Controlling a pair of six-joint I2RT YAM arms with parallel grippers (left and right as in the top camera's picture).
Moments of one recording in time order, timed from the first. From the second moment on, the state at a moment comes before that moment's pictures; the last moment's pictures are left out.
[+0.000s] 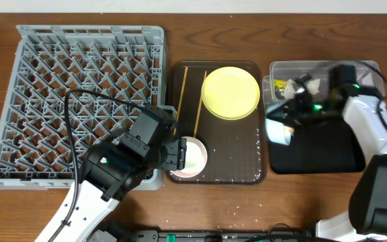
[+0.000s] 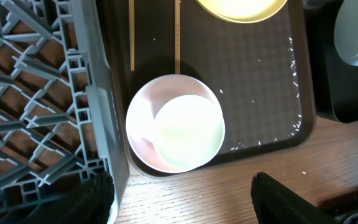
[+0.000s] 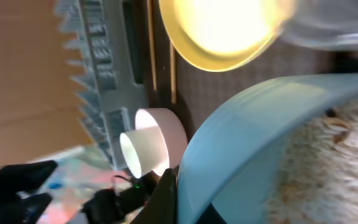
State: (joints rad) left arm -0.59 1.09 1.10 -1.08 0.02 -0.46; right arm -0.14 1.71 1.13 -0.92 -0.99 0.12
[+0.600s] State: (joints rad) left arm -0.59 1.09 1.10 -1.08 0.02 -0.46; right arm -0.41 1.71 0.82 -0.53 -1.51 0.04
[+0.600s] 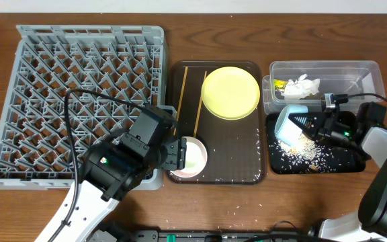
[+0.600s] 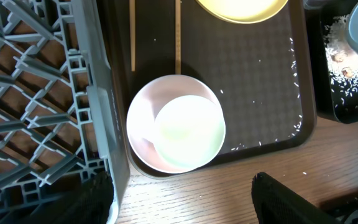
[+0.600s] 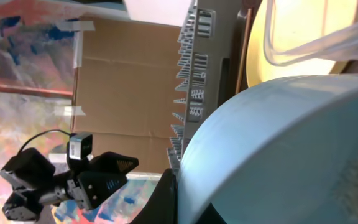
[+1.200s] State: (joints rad) left arm -0.59 1.09 1.10 -1.08 0.02 -0.46; right arm -0.27 1.65 0.82 -0.41 -1.42 0.16
